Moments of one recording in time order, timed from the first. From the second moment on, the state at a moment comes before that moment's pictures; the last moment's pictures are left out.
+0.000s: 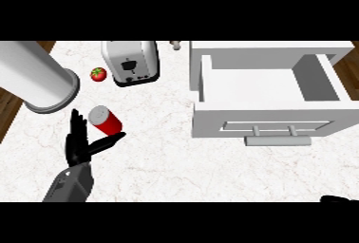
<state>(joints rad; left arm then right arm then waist) -0.35 0.10 0.32 -0.65 0.16 0.29 -0.50 0.14 -0.10 -0.30 -2.20 -0.15 0.11 0.25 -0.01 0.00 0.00</state>
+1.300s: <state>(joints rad) -0.64 0.18 0.34 -0.23 0.17 0.03 -0.71 0.12 -0.09 -0.31 -2.22 -0.13 0.12 0.27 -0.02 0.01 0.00</state>
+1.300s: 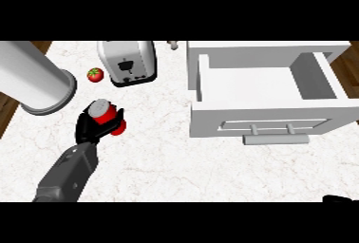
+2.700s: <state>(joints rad) -0.82 0.00 0.05 -0.76 0.15 0.11 -0.21 0.11 -0.09 -0.32 -2.27 -0.08 0.09 0.30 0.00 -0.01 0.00</state>
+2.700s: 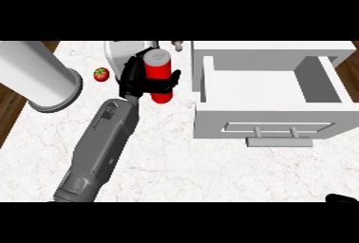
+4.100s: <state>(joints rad) -1.47 0.00 -0.14 -0.59 0.28 0.42 0.21 0.02 -0.11 -0.32 -2.25 -0.08 0.07 0.34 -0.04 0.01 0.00</state>
